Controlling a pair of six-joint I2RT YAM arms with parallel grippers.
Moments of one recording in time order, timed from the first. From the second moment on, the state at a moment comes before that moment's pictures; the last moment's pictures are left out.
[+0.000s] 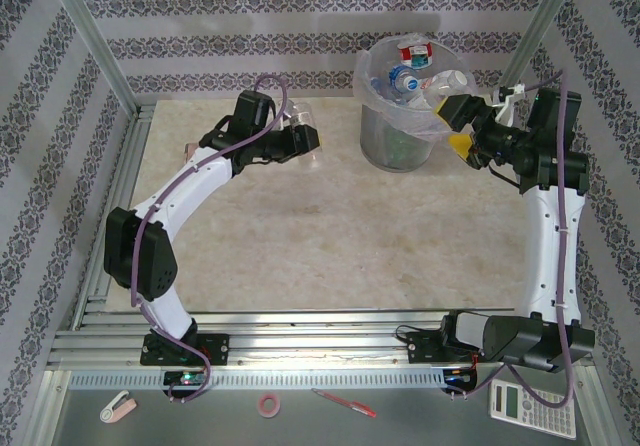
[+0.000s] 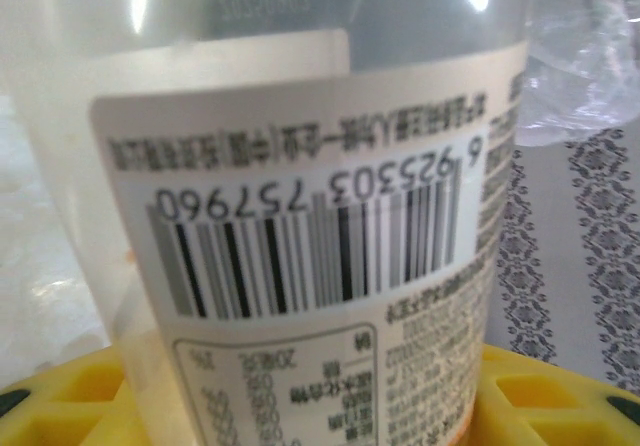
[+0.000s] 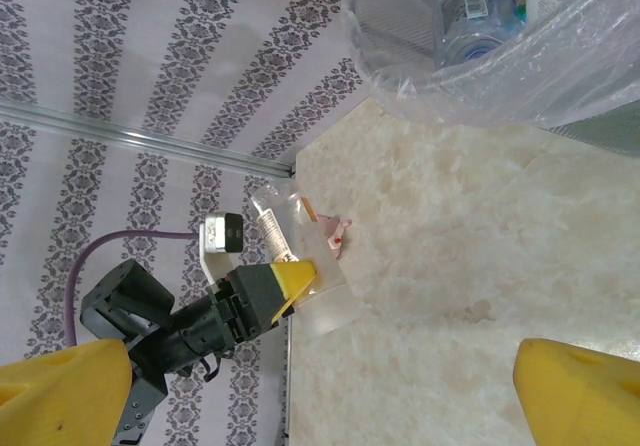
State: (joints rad) left arm -0.39 1.72 1.53 -0.47 0.48 -0.68; right arm -0.24 1.25 1.53 -0.87 -0.88 0.70
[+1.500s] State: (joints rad) left arm -0.39 1.64 1.88 -0.66 0.23 -0.62; right arm -0.25 1.23 1.52 -0.84 -0.92 0.73
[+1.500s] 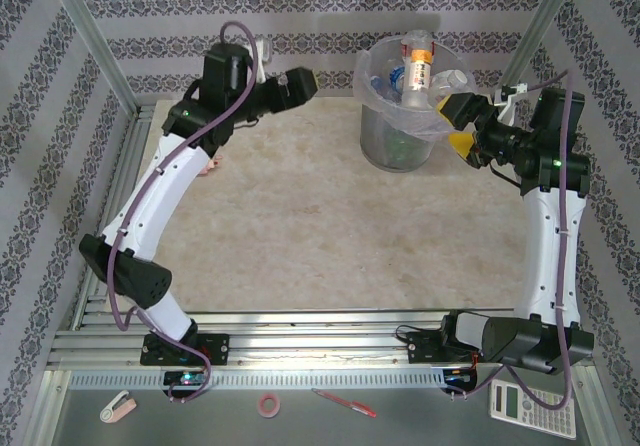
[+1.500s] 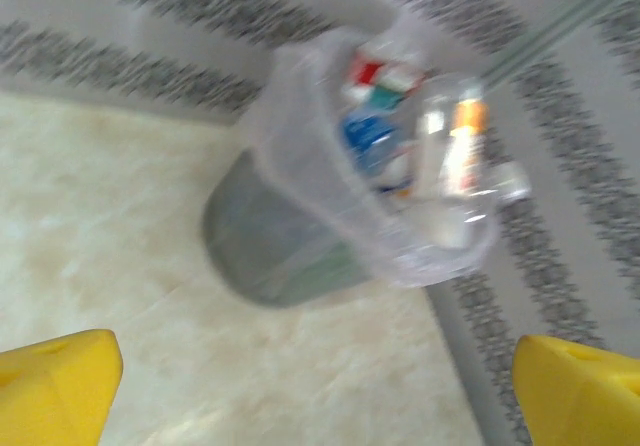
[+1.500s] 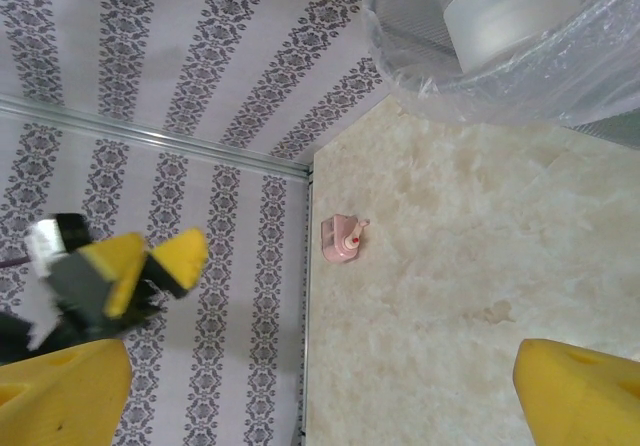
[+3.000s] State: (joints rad) left arm 0.07 0.96 0.38 0.16 -0.20 -0.13; right arm -0.20 0.70 0.26 -0.02 -0.15 0.20
